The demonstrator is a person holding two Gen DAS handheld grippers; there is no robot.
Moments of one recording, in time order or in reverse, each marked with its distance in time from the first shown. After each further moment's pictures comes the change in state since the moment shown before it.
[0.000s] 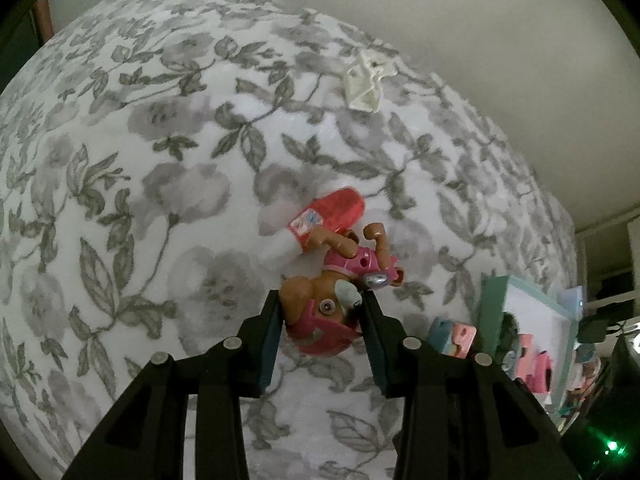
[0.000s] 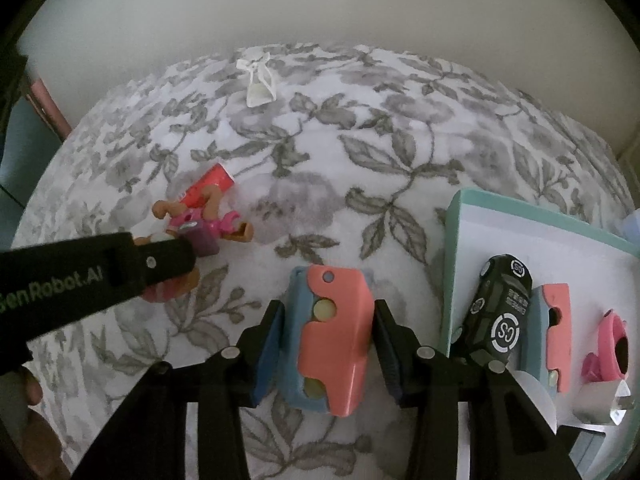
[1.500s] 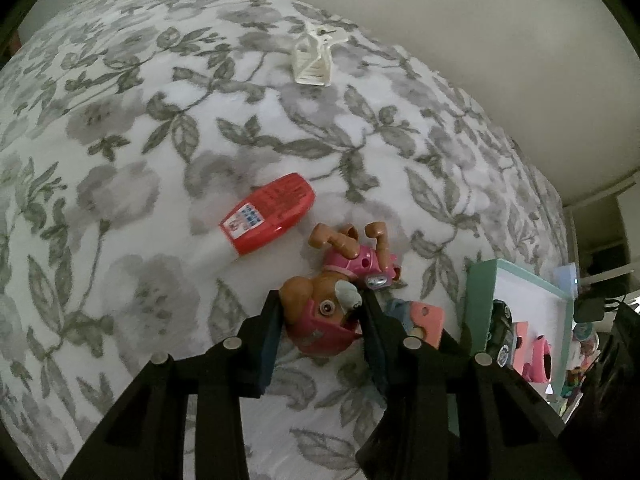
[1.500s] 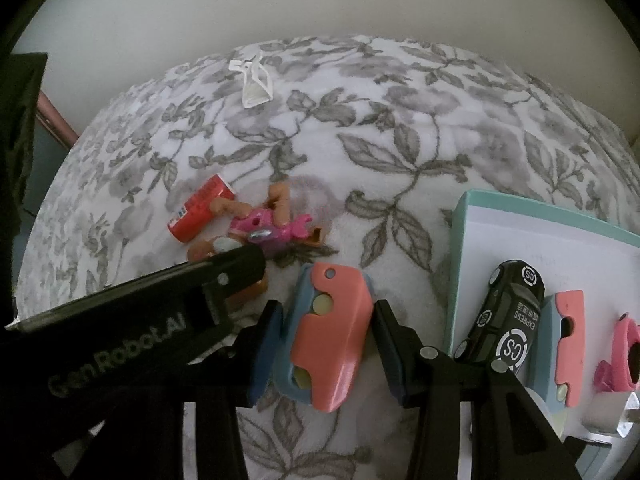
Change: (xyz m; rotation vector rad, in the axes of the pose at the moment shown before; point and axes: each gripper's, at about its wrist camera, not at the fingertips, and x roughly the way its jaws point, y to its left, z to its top) left arm 0.032 -0.021 -0.003 0.085 0.049 -0.057; right arm 0.010 -0.007 0.006 0.034 0.042 0.046
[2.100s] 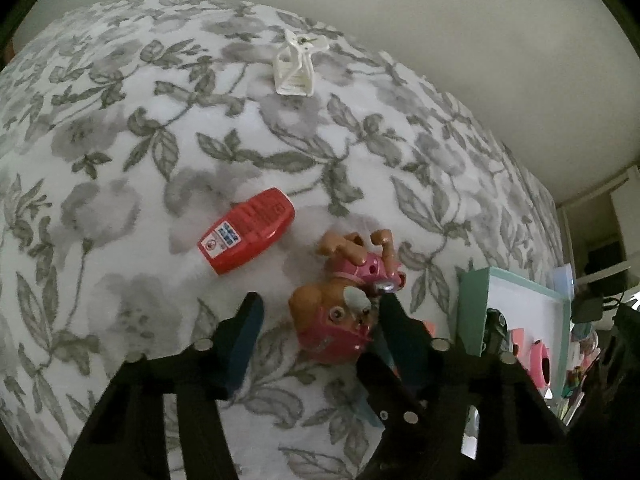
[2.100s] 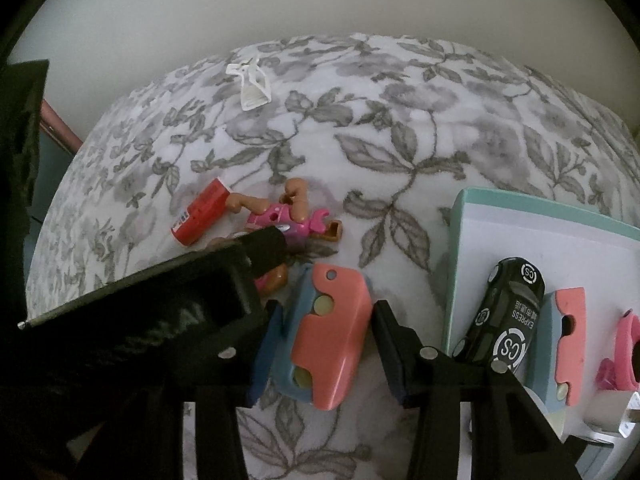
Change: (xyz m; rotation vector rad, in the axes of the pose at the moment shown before) left arm 0.007 -0.010 0.004 0.034 -0.040 -0.033; right arm -0.003 -0.006 0.001 0.022 0.011 0.038
